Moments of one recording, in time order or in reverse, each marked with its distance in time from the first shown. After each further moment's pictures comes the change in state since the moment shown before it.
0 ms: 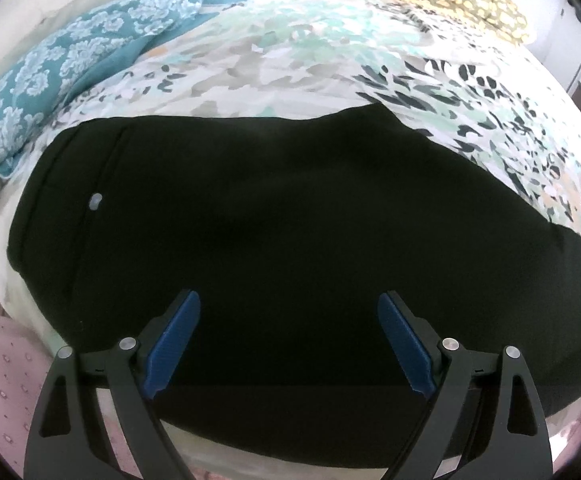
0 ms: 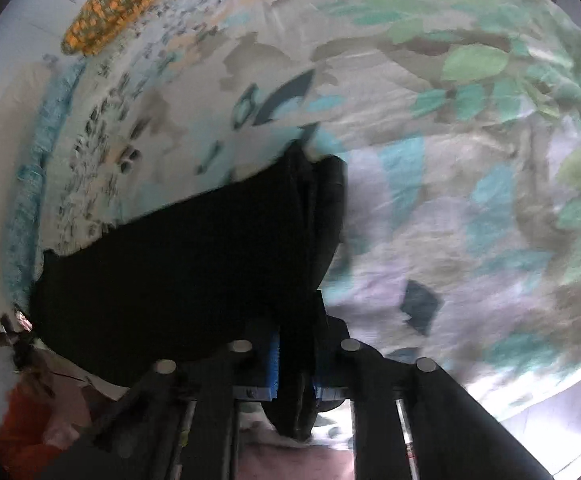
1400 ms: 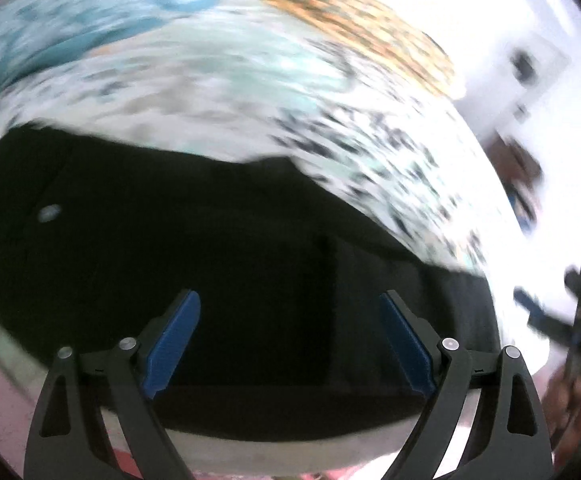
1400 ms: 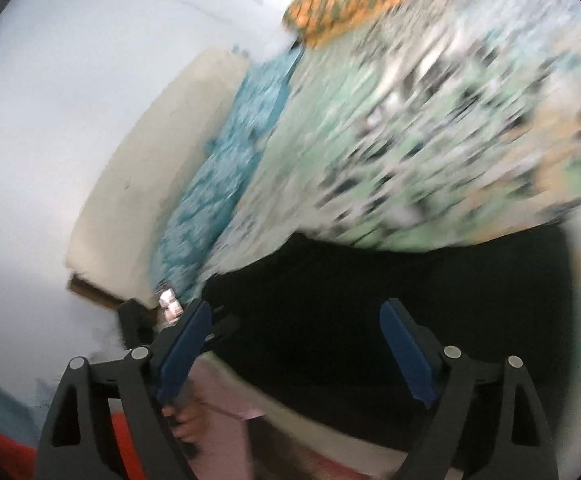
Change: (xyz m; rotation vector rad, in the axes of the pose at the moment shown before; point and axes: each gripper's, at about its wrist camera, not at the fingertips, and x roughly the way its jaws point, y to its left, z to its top) left arm -0.044 0.011 0.010 -0.038 -0.058 -0.444; right arm 0.047 0.355 -0.087 -0.223 -0.241 0.540
